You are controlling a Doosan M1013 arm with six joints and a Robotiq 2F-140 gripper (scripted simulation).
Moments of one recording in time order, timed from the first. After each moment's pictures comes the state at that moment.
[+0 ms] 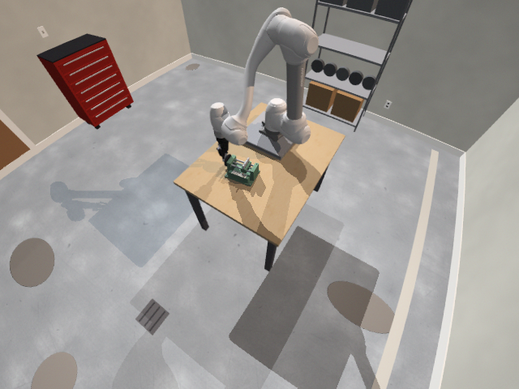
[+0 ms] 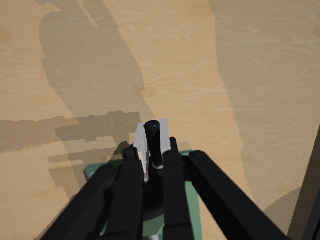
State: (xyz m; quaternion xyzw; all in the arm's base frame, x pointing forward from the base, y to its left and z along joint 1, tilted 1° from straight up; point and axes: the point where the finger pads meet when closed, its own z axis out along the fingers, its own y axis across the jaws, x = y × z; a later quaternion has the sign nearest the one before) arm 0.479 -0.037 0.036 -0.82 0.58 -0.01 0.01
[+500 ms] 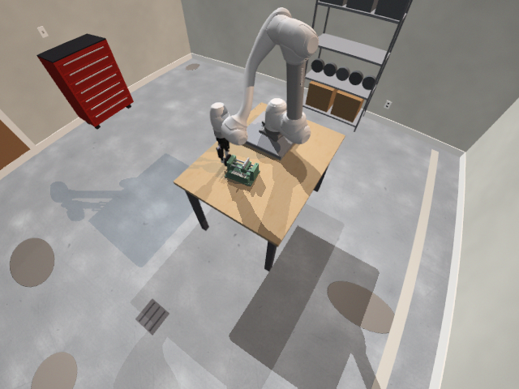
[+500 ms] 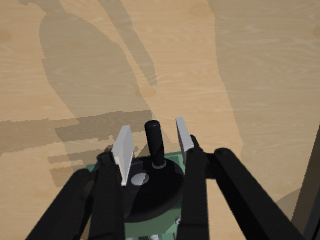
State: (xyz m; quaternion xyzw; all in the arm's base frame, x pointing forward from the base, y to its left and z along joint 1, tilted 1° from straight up) arm 0.479 -0.037 0.036 -0.82 0.58 -0.01 0.01
